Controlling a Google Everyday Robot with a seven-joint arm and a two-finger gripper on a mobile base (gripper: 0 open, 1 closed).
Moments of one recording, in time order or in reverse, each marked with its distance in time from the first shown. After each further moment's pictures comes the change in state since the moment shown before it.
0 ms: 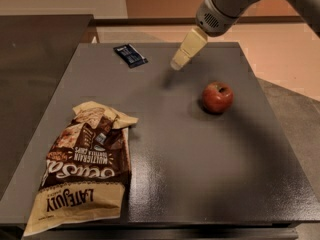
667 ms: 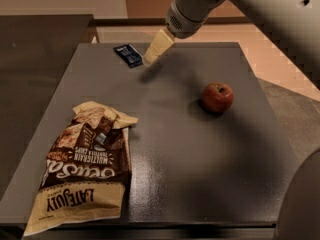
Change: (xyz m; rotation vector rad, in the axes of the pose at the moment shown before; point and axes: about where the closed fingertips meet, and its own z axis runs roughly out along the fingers) arm -0.051 0.010 0.054 0.008 -0.002 0.107
